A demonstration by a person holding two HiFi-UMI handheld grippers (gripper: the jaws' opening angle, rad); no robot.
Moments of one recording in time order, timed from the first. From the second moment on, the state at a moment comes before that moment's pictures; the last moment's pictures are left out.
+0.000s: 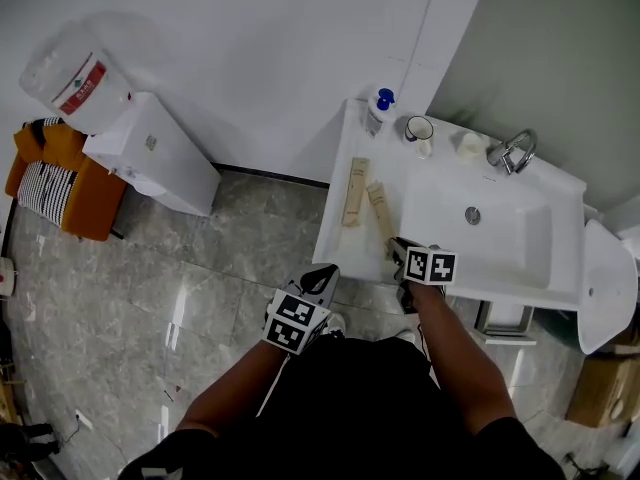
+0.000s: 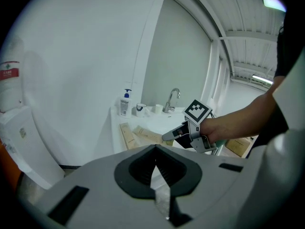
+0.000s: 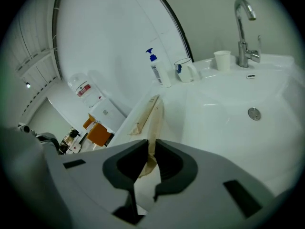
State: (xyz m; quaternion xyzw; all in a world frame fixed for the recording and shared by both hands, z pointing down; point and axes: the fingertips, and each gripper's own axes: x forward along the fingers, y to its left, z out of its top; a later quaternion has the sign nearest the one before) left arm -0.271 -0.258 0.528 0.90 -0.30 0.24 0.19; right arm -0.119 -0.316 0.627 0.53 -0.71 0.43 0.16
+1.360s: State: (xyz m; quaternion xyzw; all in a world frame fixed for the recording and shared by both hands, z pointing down) left arm -0.132 -0.194 0.522 0.95 -0.09 0.26 0.13; right arm -0.016 -0.164 0.530 0.63 -0.67 0.39 0.01
